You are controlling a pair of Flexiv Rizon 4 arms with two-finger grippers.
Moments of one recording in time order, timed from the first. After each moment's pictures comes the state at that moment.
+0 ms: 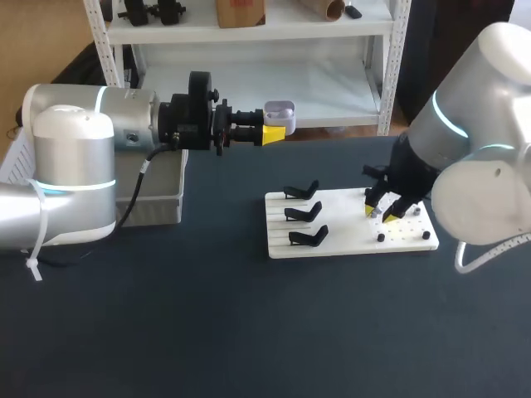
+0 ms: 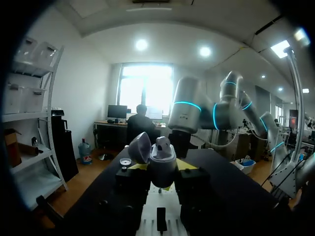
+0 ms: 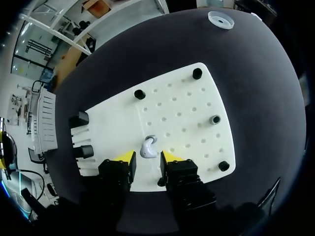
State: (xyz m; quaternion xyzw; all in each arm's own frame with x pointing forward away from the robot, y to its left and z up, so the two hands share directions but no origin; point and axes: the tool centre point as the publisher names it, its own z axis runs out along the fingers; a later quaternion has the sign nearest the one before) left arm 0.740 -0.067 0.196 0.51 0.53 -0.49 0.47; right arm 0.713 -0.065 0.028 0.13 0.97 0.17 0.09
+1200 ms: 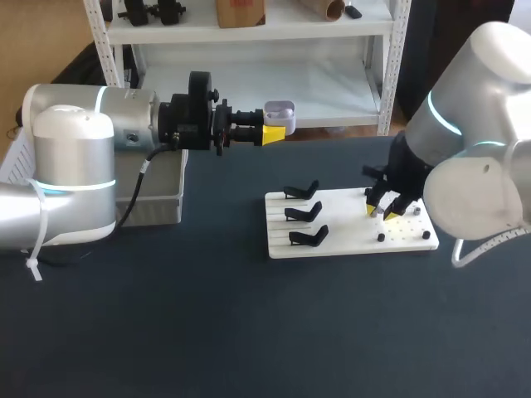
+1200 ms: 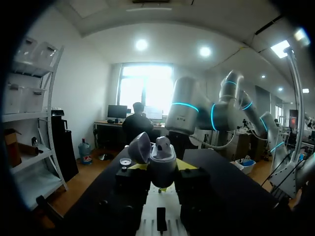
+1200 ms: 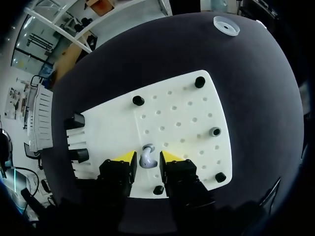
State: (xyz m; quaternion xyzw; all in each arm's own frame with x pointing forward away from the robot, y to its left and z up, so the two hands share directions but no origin) left arm 0.740 -0.067 0.196 0.51 0.53 -0.49 0.47; right arm 0.722 -0.068 0.023 0.10 0.98 0.15 0.09
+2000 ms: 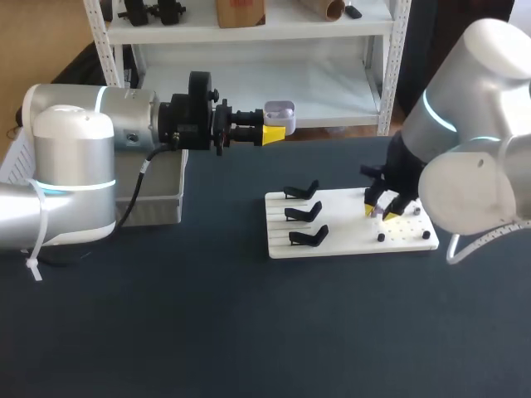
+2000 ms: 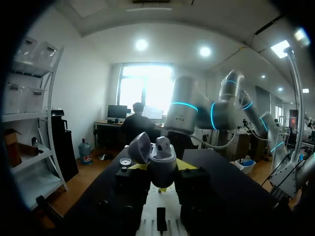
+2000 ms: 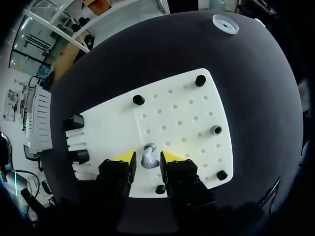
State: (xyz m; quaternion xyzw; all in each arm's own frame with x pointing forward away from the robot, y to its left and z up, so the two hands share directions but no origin) left arm 0.740 -0.067 0.196 0.51 0.53 -0.49 0.47; right arm 0.723 -0.067 0.023 0.11 0.98 0.15 0.08
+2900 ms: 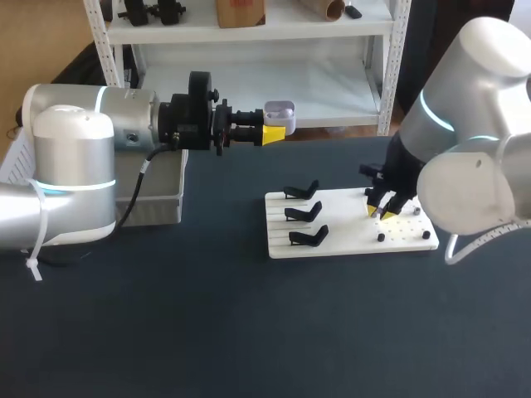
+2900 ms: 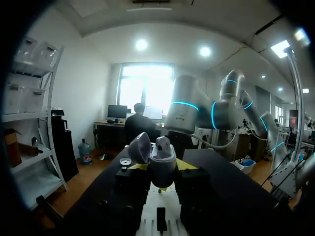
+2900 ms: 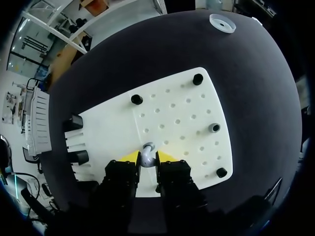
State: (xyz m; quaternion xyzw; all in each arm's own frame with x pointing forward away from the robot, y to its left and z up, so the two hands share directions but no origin) left arm 0.740 -0.067 0.196 0.51 0.53 -0.49 0.47; right arm 0.721 -0.068 0.023 0.12 0.98 0.14 0.08
